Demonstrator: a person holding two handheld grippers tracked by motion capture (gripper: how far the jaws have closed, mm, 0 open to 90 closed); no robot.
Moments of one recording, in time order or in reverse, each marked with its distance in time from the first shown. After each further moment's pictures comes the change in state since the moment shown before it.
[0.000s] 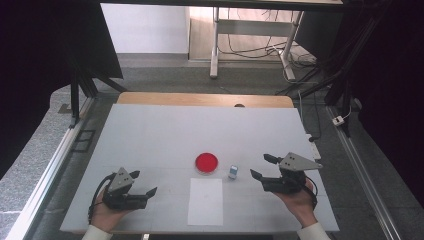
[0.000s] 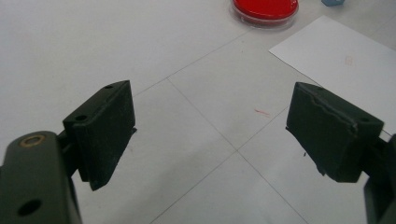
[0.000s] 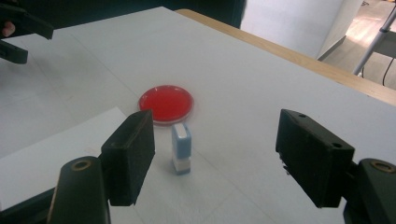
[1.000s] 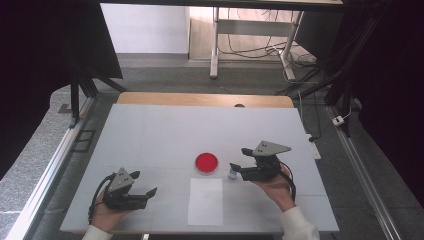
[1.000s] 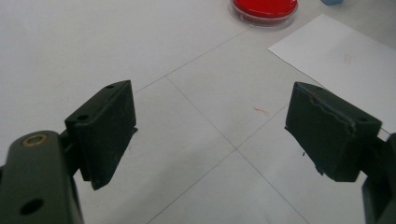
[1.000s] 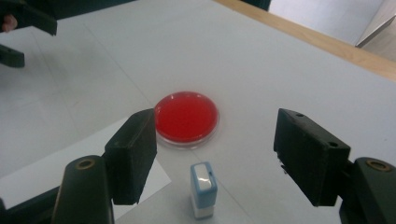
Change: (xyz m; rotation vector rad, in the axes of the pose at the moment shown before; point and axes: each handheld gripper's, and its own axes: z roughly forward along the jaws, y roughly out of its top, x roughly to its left) left arm 0.000 -0.001 0.001 0.001 -0.007 -0.002; right arm 0.004 0.017 0.065 0.087 0.102 0.001
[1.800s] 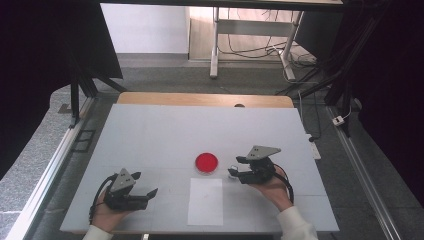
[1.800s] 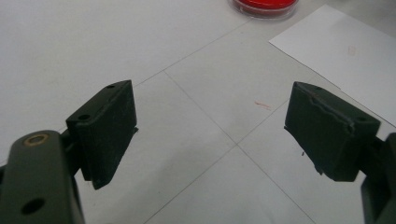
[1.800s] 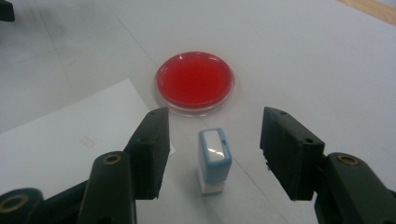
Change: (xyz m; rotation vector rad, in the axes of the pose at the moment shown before) left arm -0.001 -0.002 0.004 0.021 0.000 0.011; right arm -0.002 -0.018 0.020 0.115 0.053 -0.032
